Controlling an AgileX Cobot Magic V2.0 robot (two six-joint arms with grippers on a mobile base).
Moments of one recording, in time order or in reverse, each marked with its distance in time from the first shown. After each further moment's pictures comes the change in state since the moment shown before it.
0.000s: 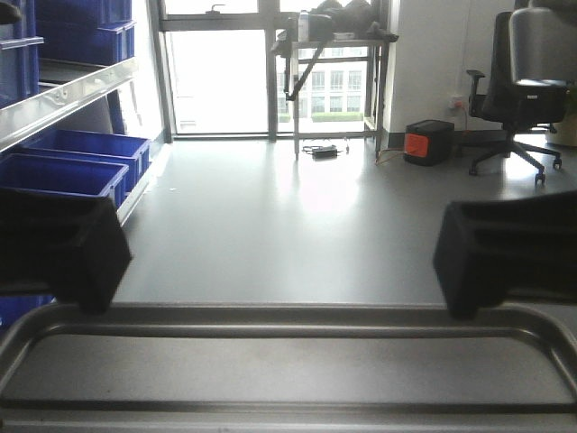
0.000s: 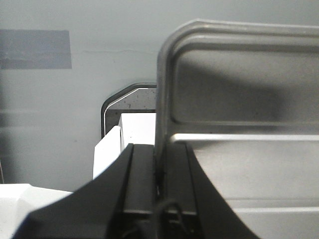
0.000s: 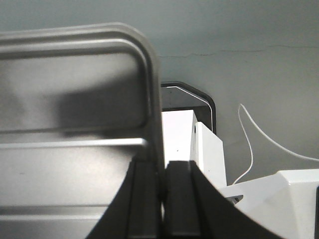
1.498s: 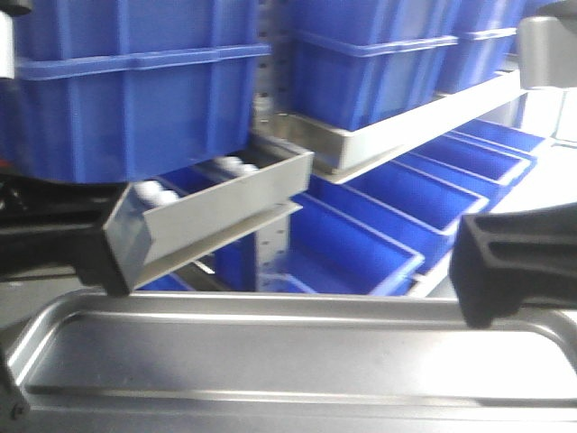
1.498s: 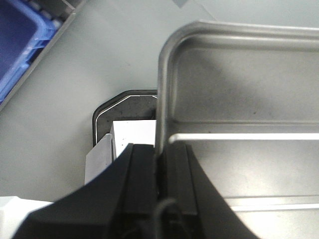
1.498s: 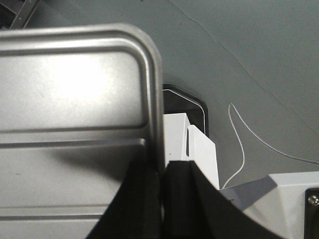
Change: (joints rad) left arm 0.000 0.000 0.003 0.013 -0.046 -0.004; right arm -0.004 0.001 0.006 -0.017 0.011 0.000
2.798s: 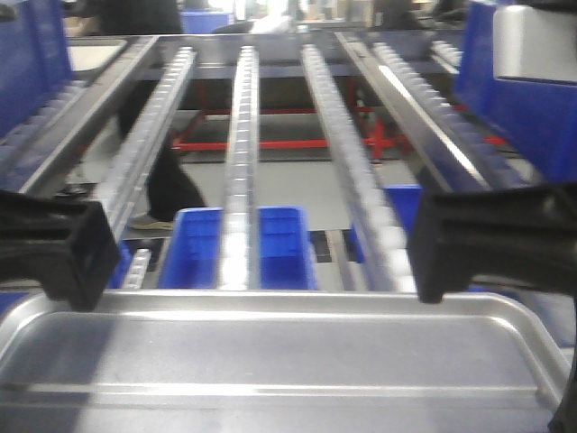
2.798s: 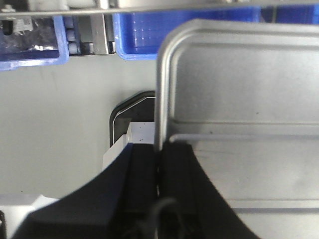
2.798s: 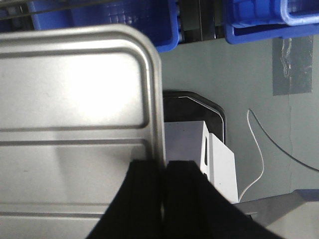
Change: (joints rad) left arm 0.004 0.000 0.000 0.027 0.049 0.000; right arm -0.002 0.002 0.004 -0.005 -0.092 0.000
